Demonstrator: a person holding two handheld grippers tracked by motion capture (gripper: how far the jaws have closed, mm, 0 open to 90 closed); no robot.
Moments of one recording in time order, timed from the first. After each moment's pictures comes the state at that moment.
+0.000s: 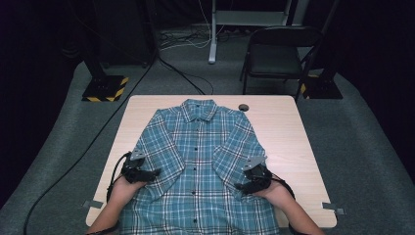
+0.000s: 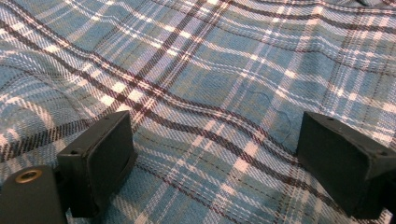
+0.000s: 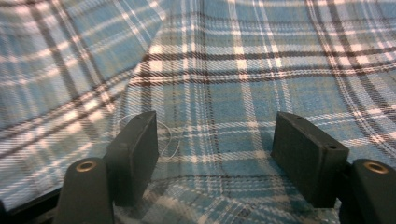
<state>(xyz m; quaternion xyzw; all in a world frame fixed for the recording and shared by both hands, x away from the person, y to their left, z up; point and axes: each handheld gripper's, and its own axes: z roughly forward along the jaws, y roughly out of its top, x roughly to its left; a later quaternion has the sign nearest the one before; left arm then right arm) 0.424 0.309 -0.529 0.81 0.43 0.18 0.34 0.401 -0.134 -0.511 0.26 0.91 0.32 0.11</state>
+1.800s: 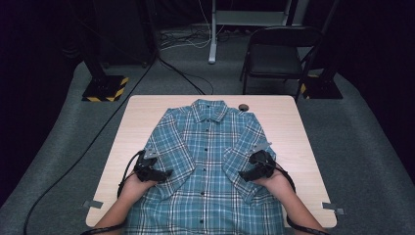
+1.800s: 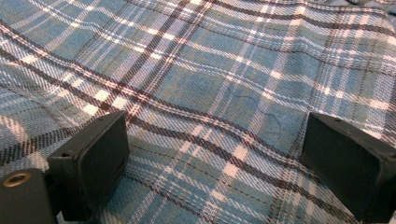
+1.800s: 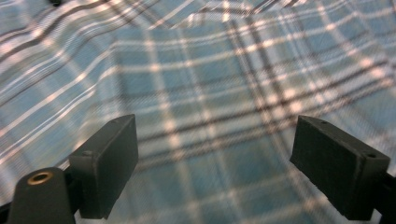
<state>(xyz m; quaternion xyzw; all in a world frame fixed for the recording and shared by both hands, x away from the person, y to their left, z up) 0.432 0.271 -0.529 0.84 0.39 0.16 0.35 0.436 -0.140 -0.492 0.37 0.87 0.28 0.14</state>
